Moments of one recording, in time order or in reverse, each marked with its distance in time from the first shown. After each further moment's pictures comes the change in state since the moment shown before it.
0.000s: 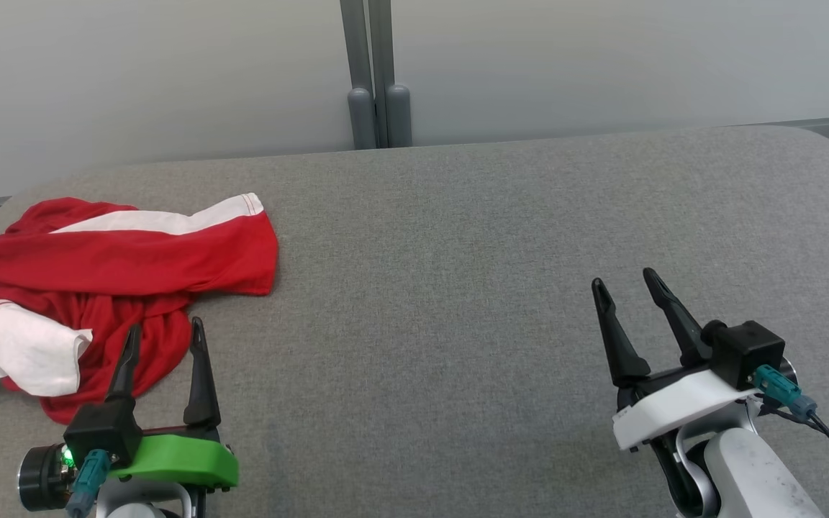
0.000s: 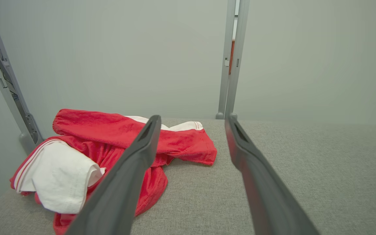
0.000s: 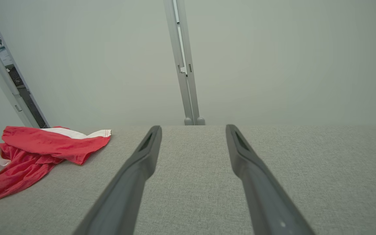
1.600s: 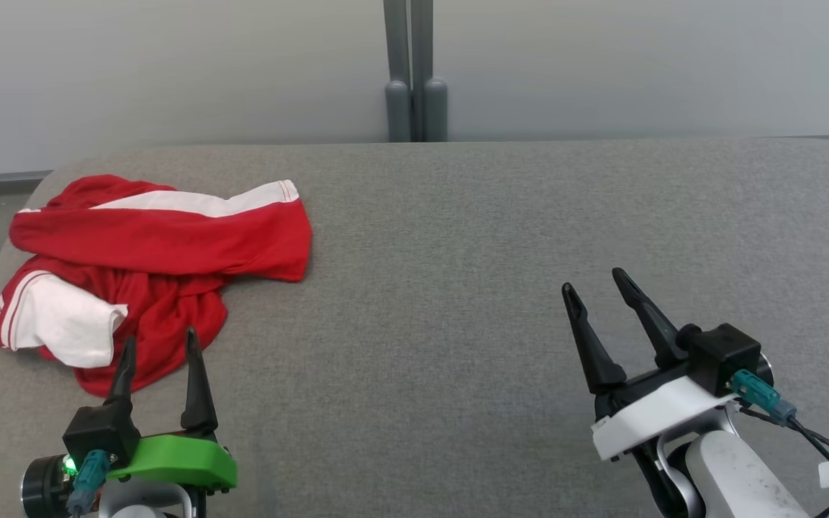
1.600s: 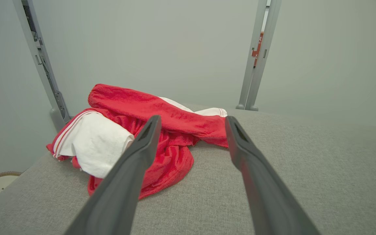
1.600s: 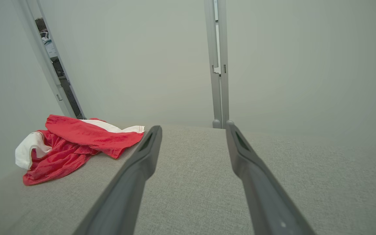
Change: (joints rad) left arm -0.014 0.000 -0.001 0.065 -0.033 0.038 -0.008; right arm -0.004 -0.017 0.080 -0.036 0.006 0.000 -0.009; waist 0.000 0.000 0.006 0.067
